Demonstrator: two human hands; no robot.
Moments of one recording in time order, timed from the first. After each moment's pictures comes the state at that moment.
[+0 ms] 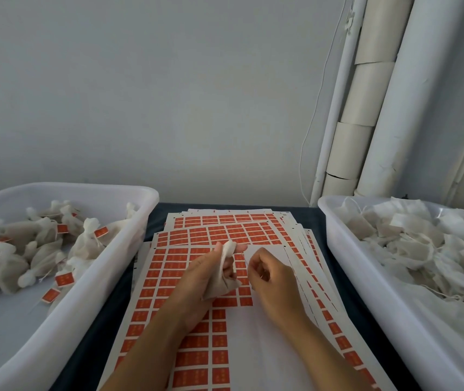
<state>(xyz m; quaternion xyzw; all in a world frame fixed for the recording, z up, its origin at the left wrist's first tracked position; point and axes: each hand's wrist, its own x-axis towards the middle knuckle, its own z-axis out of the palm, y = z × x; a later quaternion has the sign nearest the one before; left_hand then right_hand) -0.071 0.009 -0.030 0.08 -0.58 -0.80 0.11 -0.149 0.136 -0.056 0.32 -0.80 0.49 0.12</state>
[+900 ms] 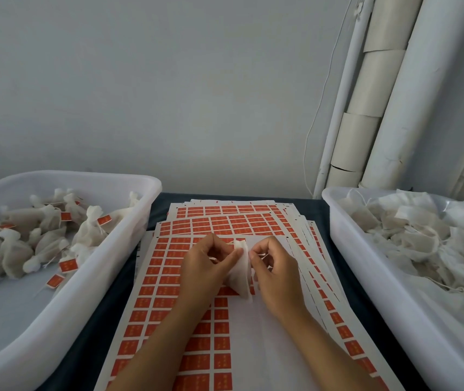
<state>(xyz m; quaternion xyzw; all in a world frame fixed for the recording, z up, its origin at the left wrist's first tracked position) -0.085 0.016 -0.050 0.12 -0.76 -0.53 0.35 -0.138 0.134 -0.051 0.30 -0.77 0.55 0.13</state>
